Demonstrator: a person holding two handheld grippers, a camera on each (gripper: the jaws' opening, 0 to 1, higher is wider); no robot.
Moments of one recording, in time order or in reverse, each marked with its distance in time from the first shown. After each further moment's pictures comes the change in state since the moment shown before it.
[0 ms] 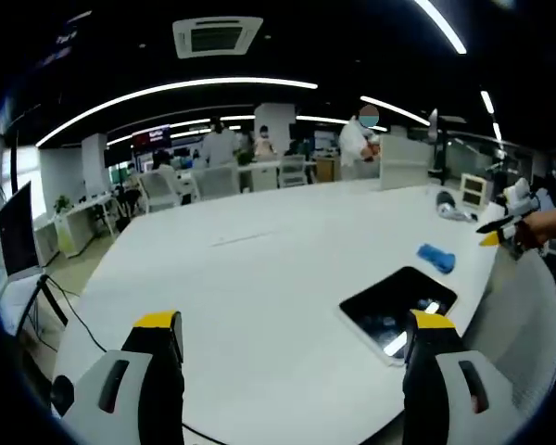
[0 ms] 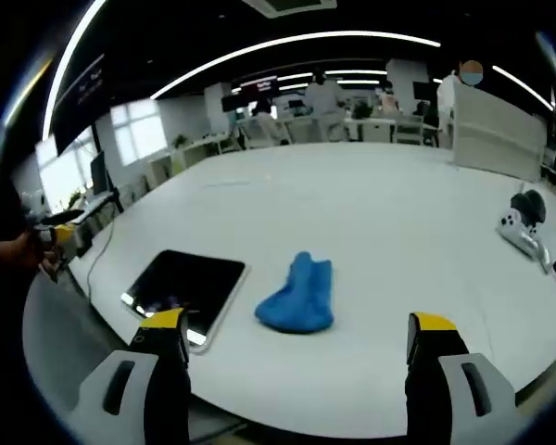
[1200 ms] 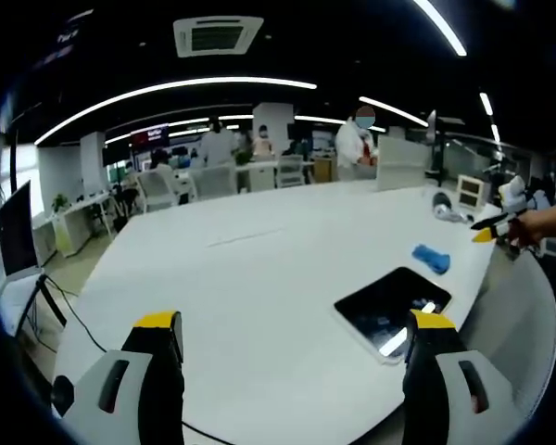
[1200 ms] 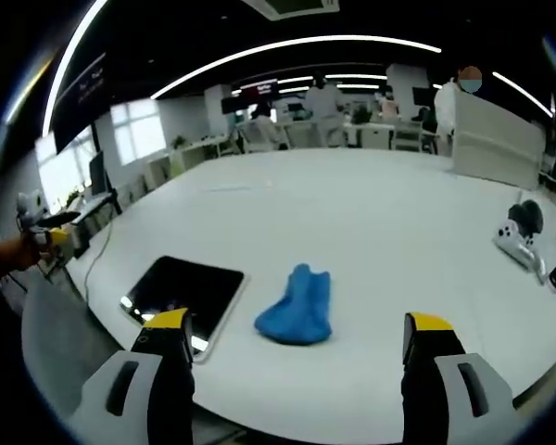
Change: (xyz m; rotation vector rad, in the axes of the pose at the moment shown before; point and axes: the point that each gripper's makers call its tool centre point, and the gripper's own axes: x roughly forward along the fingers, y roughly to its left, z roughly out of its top) left arm -0.001 -0.003 -0.002 0.020 0.021 -0.024; right arm 0.005 -0.001 0.012 -0.028 -0.017 -0.008
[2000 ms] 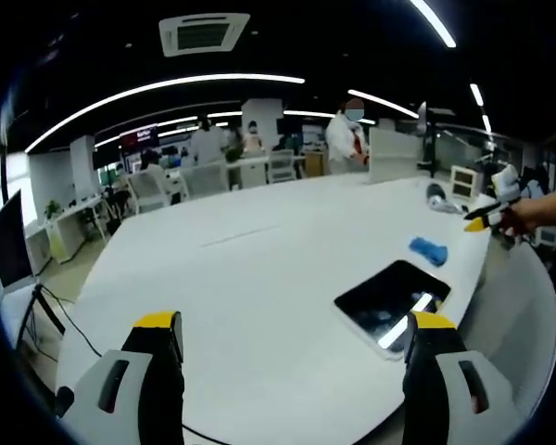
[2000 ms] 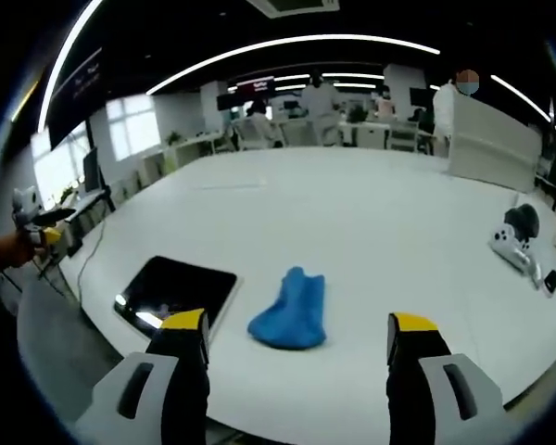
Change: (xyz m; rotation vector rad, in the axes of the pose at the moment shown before) left arm 0.000 0.001 0.005 0.002 0.000 -0.029; right arm -0.001 -0.002 0.010 -0.011 0.000 -0.036
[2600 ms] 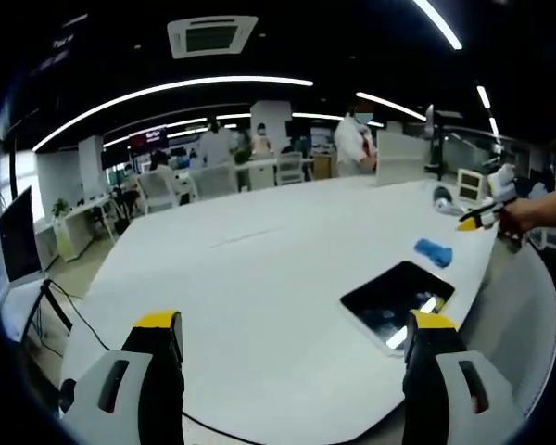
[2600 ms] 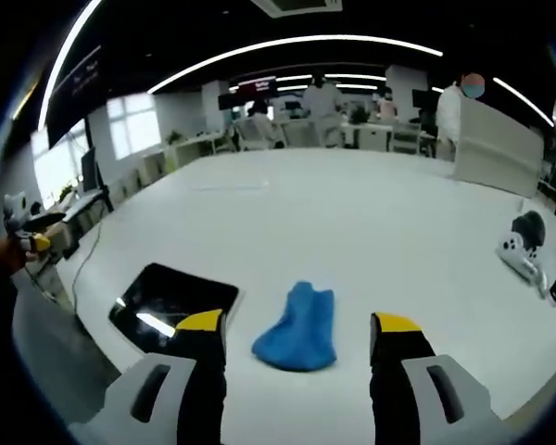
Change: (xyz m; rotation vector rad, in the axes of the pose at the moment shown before) left arm -0.012 0.006 -0.002 -0.001 -0.007 0.042; right arm 0.031 0.009 0.011 -0.012 0.019 -0.005
